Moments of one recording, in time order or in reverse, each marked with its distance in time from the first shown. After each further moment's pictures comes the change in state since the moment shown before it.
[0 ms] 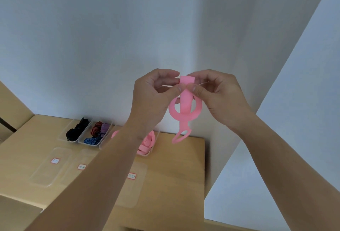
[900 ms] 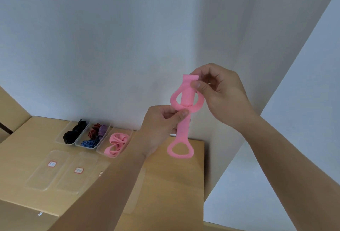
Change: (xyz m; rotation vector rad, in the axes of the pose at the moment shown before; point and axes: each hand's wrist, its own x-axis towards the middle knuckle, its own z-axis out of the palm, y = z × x) left_hand -0.016 -0.048 0.004 -0.007 -0.176 -0.387; right_hand 0.015 0.002 -0.008 -0.150 -0.014 -0.114
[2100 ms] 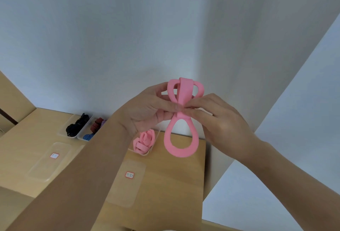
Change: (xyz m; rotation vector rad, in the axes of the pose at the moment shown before) left_hand 0.018 0.040 -0.032 -0.312 -0.343 -0.156; right_hand -0.041 0.047 0.009 -0.707 -0.091 -0.717
